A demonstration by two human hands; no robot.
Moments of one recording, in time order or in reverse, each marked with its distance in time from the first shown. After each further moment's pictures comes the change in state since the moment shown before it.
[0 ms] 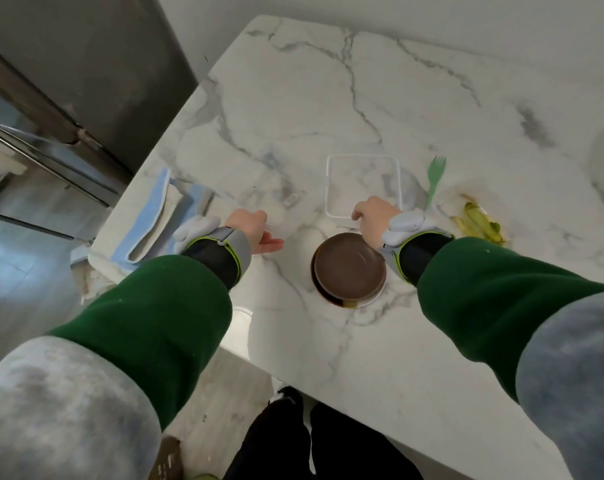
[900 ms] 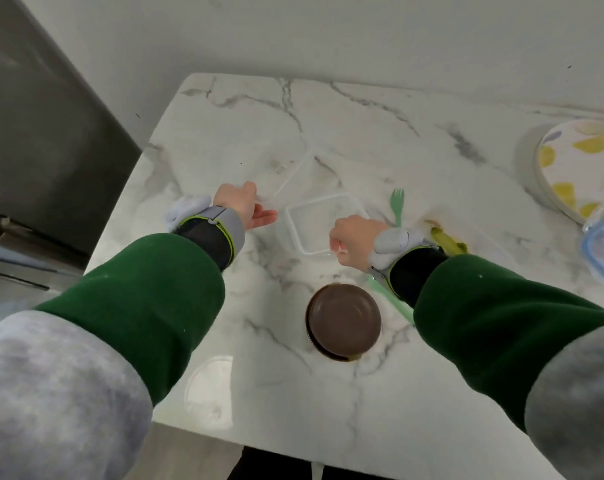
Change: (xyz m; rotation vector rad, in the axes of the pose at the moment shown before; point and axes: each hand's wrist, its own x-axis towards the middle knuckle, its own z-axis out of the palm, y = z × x) left_hand 0.042 0.124 0.039 0.007 -0.210 0.207; right_hand 0.004 -0.013 -0.059 -0.116 -0.026 -0.039
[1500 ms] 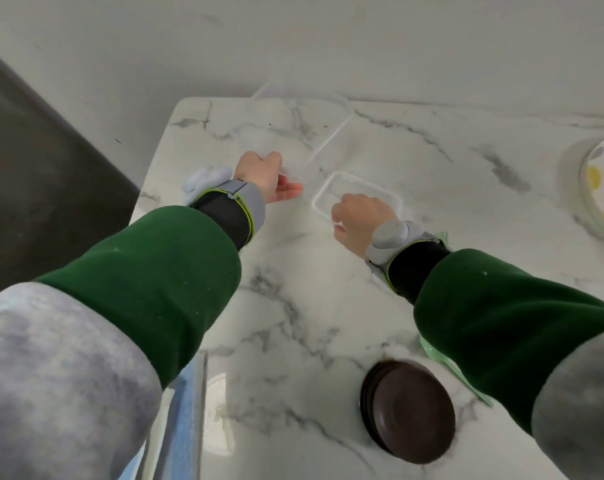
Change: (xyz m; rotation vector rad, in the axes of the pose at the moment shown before) left_hand 0.118 0.104 0.025 0.056 -0.173 0.092; right_hand 0.146 0.001 -0.050 -0.064 0.286 0.162
